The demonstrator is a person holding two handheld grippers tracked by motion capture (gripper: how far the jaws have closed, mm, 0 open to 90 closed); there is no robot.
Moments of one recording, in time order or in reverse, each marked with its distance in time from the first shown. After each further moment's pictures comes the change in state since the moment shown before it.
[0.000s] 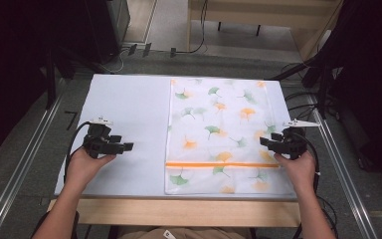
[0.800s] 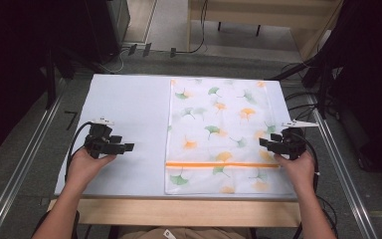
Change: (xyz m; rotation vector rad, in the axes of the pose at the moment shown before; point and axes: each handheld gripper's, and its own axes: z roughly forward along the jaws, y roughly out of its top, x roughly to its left) left arm 0.003 -0.001 0.005 0.008 -0.001 -0.003; right arm 0.000 -0.001 0.003 0.015 0.000 -0.002
